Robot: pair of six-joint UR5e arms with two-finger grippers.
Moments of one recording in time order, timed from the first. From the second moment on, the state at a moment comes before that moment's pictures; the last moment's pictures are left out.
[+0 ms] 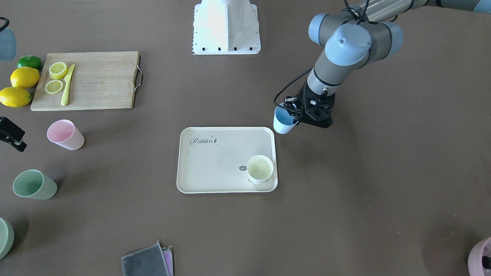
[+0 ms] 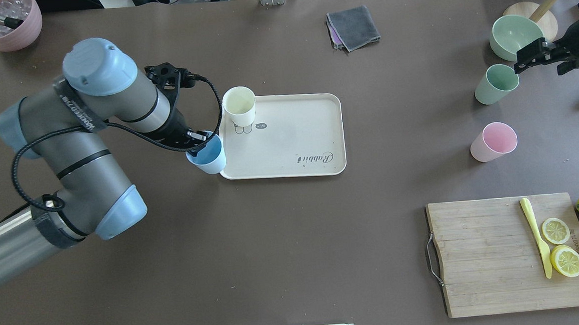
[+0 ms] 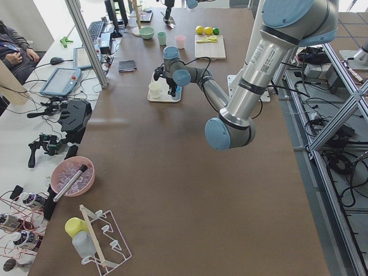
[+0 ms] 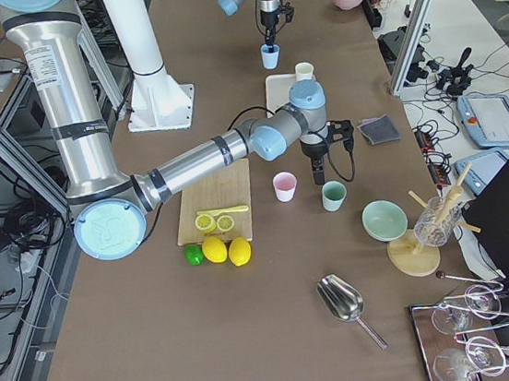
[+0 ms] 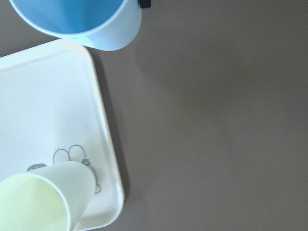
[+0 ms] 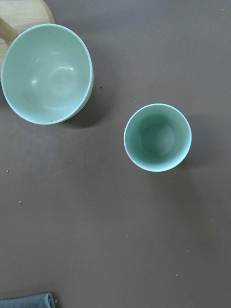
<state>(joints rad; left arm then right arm) -0.70 -2.16 -1.67 -1.69 -2.08 -0.87 1.18 -1.42 1.77 -1.35 2.18 0.74</state>
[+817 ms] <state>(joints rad) -0.65 -2.26 -1.51 -1.80 -2.03 -0.92 1.18 -1.42 1.77 -1.35 2.18 0.74</state>
